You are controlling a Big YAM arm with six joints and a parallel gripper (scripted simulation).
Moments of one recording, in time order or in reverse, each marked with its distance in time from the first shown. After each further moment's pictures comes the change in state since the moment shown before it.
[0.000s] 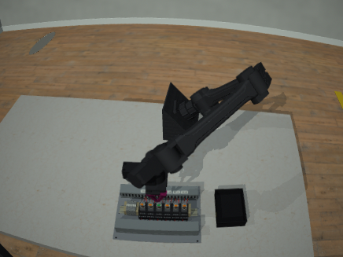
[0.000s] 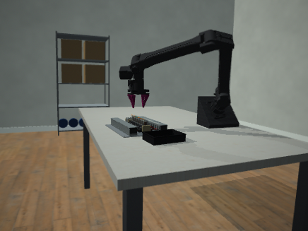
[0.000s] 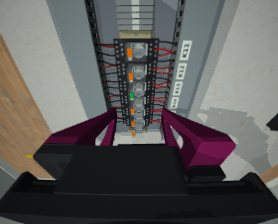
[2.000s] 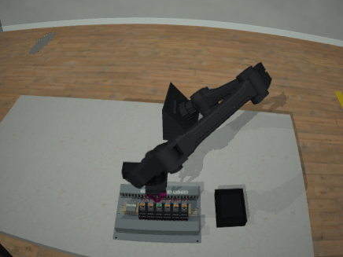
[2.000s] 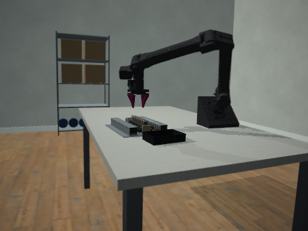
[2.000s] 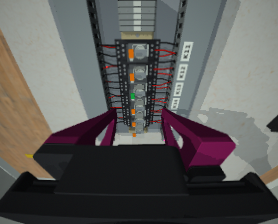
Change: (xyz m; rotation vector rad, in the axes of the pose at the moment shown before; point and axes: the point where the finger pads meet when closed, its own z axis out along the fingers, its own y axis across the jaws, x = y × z) arm -0.001 0.001 0.000 -0.004 -0.003 -0.005
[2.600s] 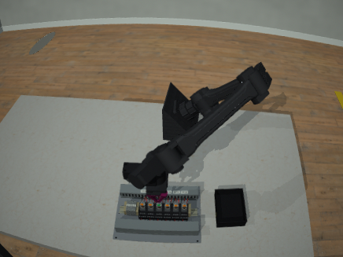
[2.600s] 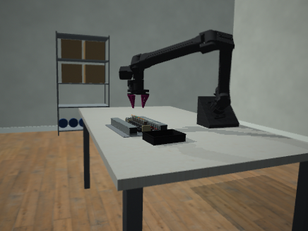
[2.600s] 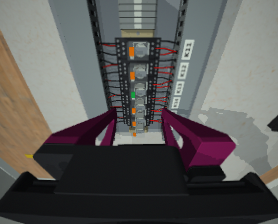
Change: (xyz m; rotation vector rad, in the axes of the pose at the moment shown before) arm 0.002 0.001 0.001 0.002 -0.001 0.000
